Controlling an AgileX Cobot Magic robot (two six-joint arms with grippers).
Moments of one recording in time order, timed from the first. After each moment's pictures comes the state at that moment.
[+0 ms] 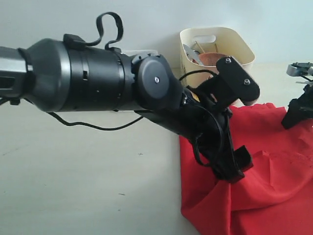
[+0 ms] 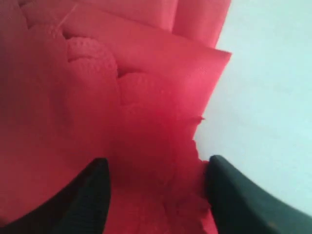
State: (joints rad) left arm -0.95 1.94 -1.37 -0.58 0.39 0.88; right arm -0.29 2.24 -1.58 0.40 1.02 -0.88
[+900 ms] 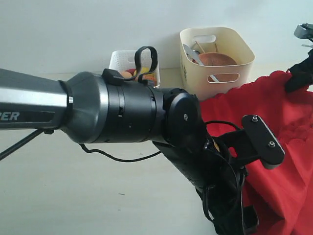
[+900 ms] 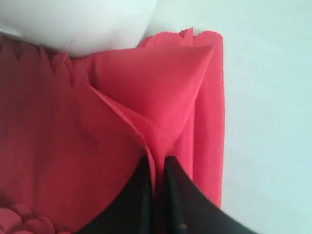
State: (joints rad) left arm -1.04 2.00 -1.37 -0.56 0.59 0.86; right arm -0.29 2.14 -1.68 0.56 1.03 -0.89
